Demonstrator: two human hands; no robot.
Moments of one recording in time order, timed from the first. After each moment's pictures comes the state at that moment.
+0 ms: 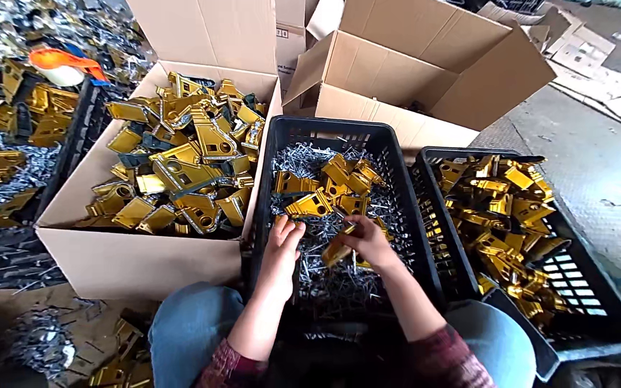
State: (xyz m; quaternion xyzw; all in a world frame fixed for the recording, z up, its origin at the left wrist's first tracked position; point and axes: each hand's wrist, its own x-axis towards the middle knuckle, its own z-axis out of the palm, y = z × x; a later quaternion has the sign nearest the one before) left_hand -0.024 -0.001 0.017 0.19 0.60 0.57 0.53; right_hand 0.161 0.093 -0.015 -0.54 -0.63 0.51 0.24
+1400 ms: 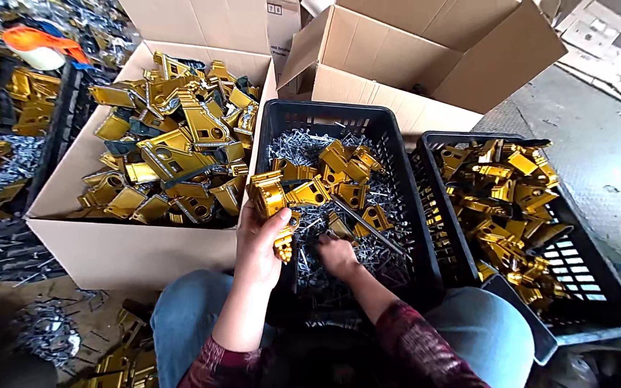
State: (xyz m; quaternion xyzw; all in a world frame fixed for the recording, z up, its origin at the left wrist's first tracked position) left_hand -0.039 -0.012 0.031 0.20 0.42 0.74 0.49; right_hand 0.114 0.067 -0.077 -0.42 -0.86 0.21 -0.19
